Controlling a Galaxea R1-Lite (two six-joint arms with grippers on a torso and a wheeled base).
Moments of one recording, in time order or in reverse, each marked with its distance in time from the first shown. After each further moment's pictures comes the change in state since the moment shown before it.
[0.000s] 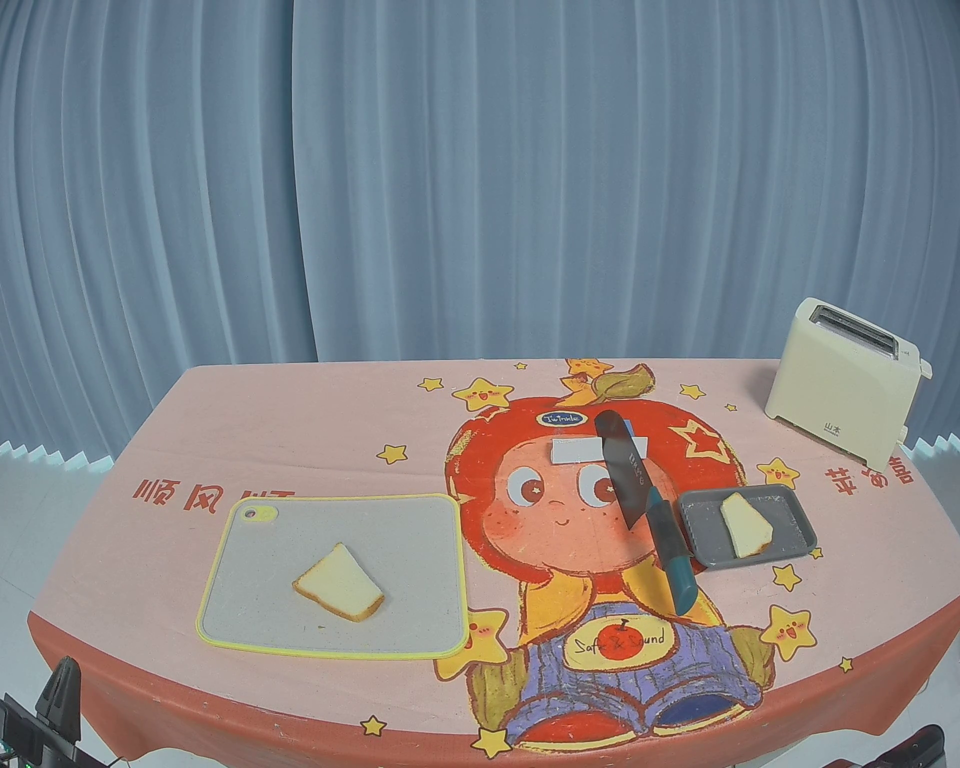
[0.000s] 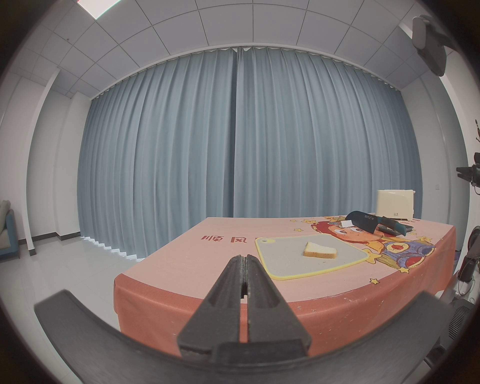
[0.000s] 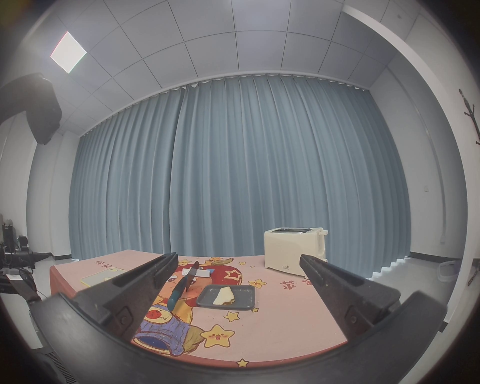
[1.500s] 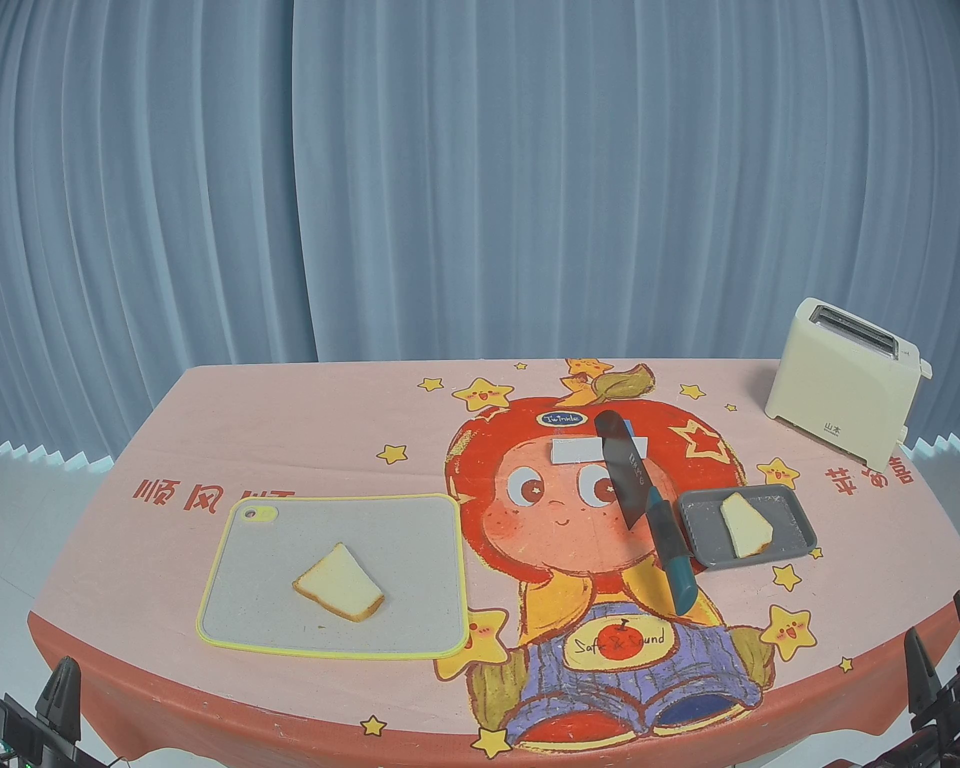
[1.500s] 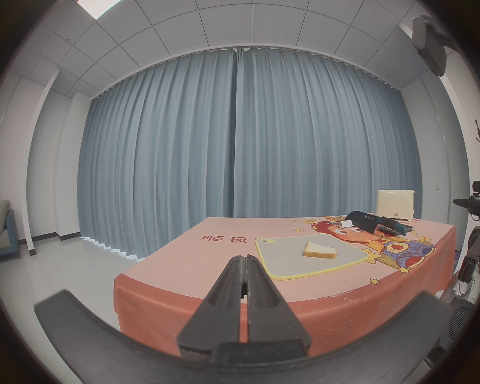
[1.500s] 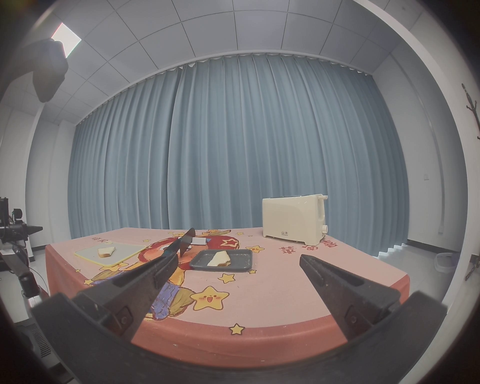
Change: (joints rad) left arm 0.000 0.000 0.000 0.000 0.000 0.000; right arm 0.002 -0.101 0.286 -0.068 -0.003 -0.022
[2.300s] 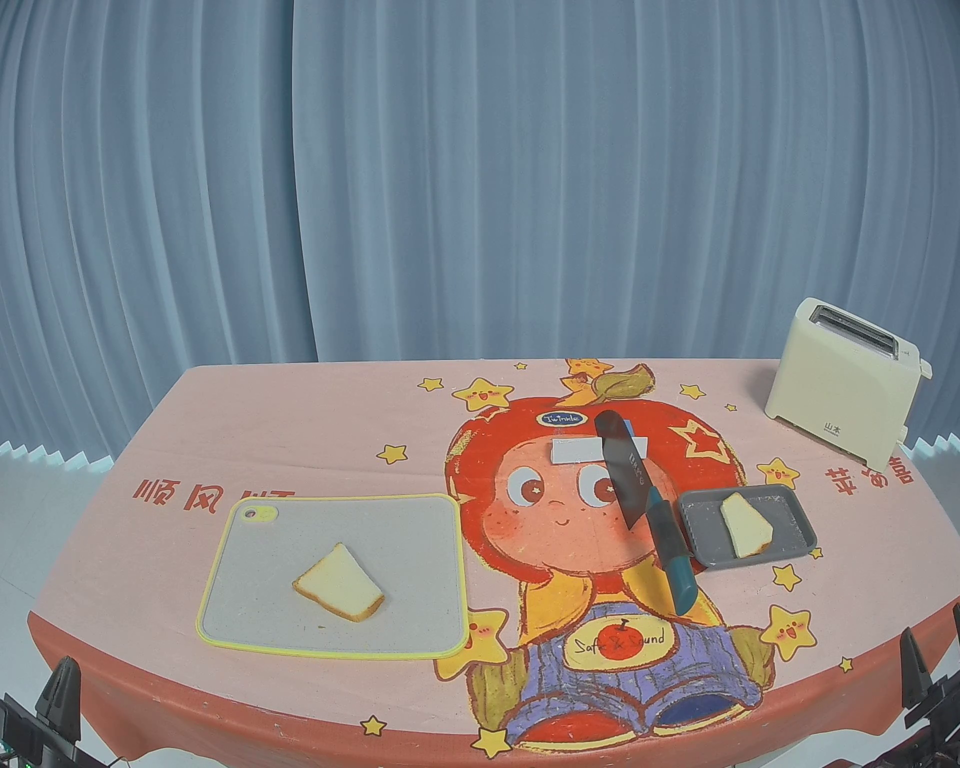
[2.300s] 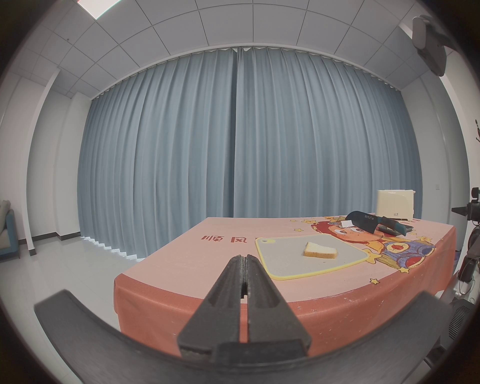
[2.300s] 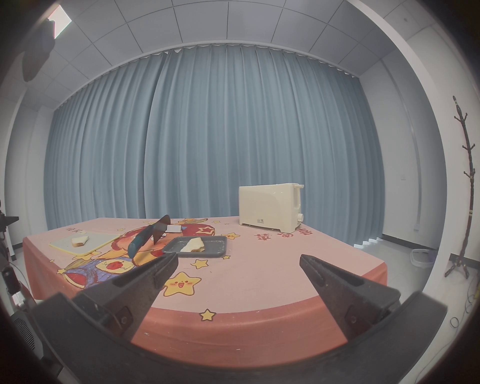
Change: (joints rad) left arm 0.000 0.000 0.000 0.000 0.000 0.000; right arm 0.001 0.001 0.043 0.025 -0.149 -0.029
